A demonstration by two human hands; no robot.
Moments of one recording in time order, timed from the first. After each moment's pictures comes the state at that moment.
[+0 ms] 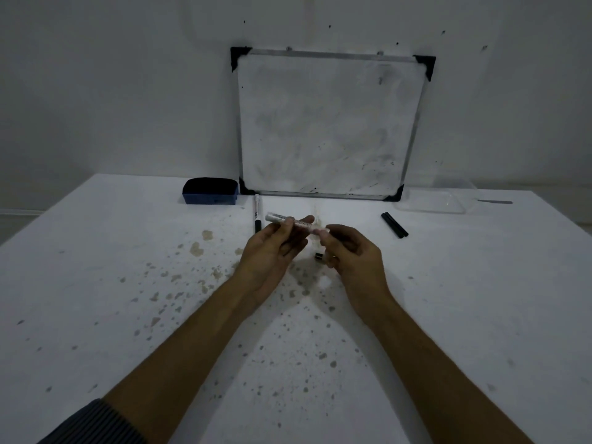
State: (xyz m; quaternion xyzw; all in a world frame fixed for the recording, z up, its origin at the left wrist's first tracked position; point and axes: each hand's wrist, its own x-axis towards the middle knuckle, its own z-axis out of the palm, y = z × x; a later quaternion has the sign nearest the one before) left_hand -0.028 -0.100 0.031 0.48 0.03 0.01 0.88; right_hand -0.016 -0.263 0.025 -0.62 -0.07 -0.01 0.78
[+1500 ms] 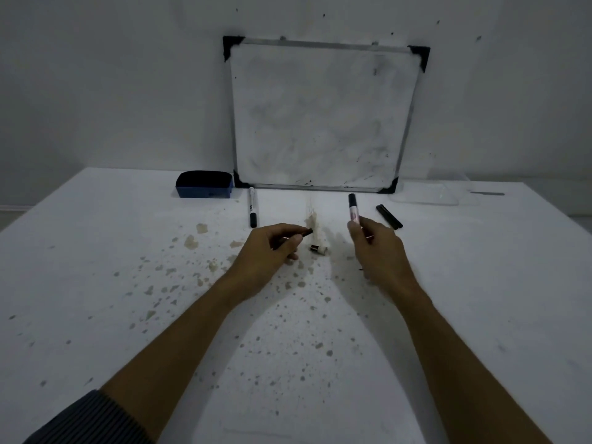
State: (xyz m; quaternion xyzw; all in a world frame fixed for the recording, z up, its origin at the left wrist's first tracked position) left_hand -0.028 -0.088 0.014 0.78 -0.02 0.06 0.62; right_hand 0.005 -0.305 0.029 -0.89 -0.05 -0.10 0.44
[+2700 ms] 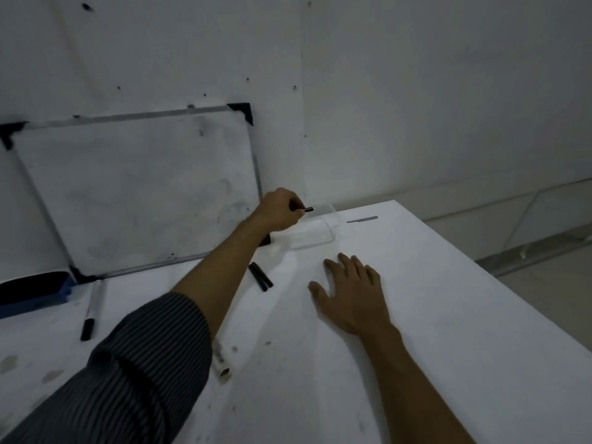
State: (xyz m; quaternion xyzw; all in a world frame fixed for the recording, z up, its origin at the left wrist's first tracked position) left_hand 0.224 -0.352 0.107 0.94 -0.18 0.03 0.30; right_hand 0.076 -0.511 -0.010 -0.98 0.01 -0.11 0.17
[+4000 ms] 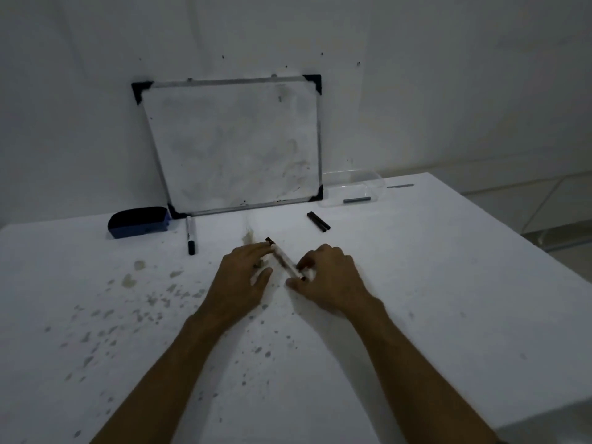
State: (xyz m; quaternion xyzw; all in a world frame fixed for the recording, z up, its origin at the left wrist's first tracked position) left_hand -0.020 -0.140 -0.005 0.91 -0.20 0.19 0.30; right_hand -0.029 -0.356 0.020 -0.96 -0.09 -0.07 0.24
